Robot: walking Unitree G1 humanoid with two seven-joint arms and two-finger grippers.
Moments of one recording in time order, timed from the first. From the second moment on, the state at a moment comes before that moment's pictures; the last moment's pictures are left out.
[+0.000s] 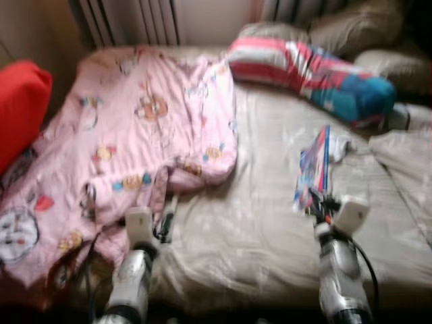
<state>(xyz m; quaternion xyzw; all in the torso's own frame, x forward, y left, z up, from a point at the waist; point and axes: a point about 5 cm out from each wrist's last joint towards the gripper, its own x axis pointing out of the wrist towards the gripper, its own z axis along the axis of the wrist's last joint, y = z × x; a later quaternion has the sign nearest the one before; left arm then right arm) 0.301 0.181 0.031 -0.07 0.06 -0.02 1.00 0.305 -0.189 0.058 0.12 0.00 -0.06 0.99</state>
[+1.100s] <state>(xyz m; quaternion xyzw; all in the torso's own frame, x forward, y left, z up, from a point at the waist) 0.299 0.170 0.027 -0.08 0.07 -0.03 0.99 0.302 -0.195 0.055 0.12 0.02 -0.08 0.99</state>
